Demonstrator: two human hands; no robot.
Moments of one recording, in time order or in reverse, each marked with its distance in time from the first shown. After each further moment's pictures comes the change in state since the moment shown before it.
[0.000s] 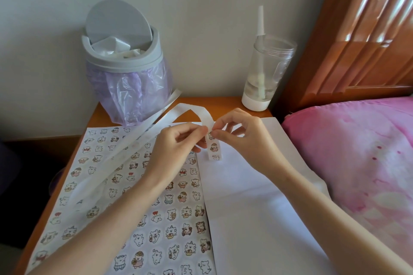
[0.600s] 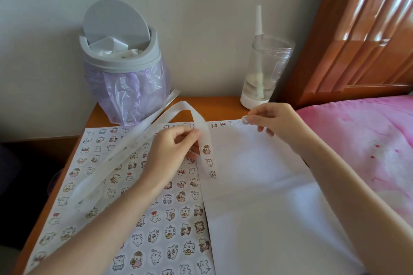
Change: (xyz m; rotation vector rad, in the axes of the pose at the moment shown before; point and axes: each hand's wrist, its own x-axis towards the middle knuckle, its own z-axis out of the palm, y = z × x) left_hand 0.000 -0.009 -0.001 0.068 0.045 -0.057; right_hand 0.023 0.037 -0.058 0.037 0.012 0.267
